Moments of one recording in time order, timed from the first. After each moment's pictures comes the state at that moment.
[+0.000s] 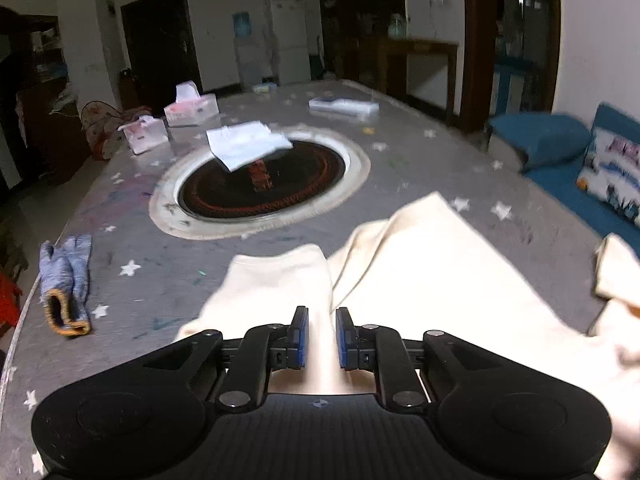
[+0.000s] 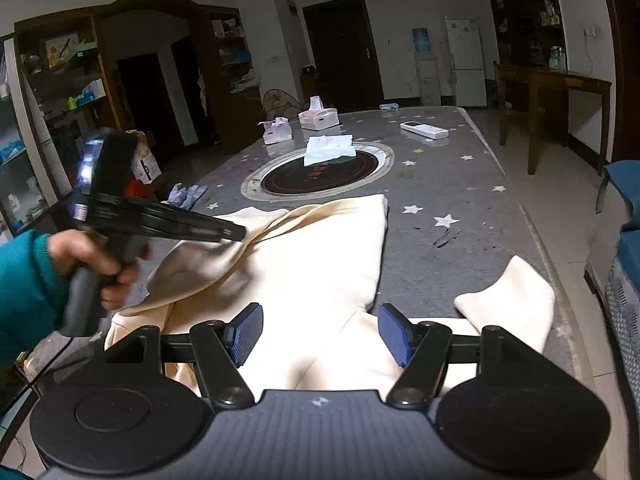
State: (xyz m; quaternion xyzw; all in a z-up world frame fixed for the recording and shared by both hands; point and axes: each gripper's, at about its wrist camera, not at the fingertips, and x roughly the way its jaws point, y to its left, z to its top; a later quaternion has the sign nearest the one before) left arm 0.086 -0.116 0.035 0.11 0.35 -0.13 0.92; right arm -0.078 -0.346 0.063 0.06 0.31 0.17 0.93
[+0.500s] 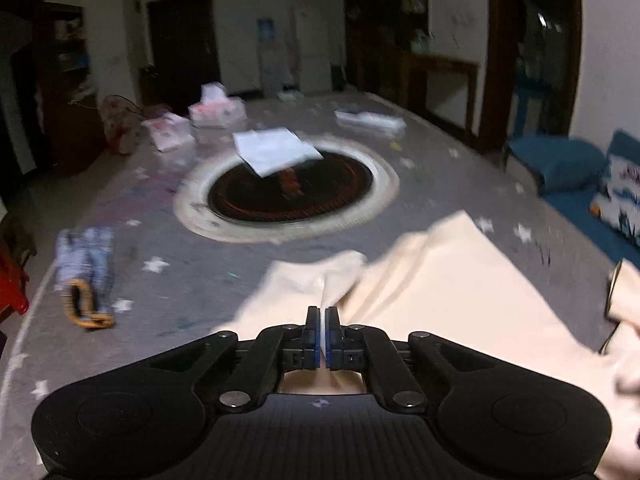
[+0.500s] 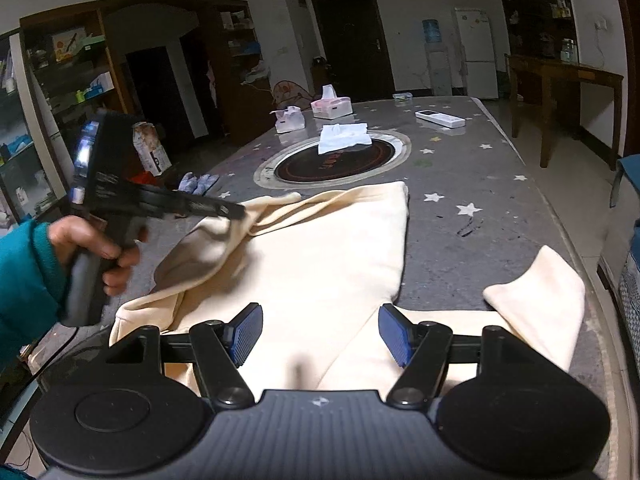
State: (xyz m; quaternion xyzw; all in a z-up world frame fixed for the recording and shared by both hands) left arm 0.075 -0.075 0.053 0.05 0.32 -0.11 0.94; right arm -0.072 -0.328 0.053 0.06 0.32 0.19 0.93
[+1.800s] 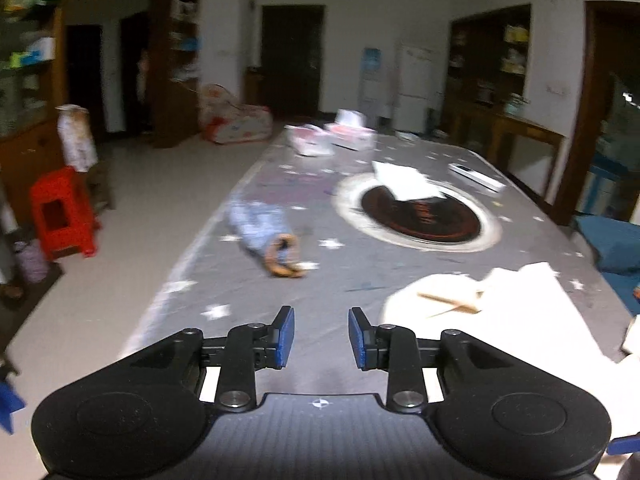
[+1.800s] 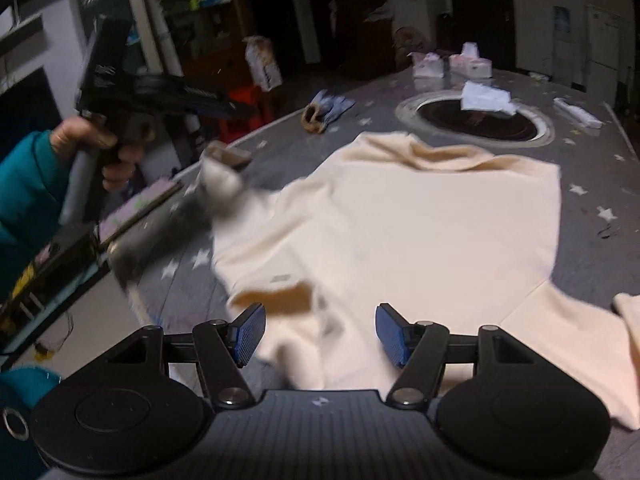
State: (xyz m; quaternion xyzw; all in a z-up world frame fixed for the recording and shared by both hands) left arm 0.001 0.039 0.090 -0.02 0.30 -0.01 0.95; right arm -0.102 -0.256 0.051 -0.04 0.37 0.35 0.86
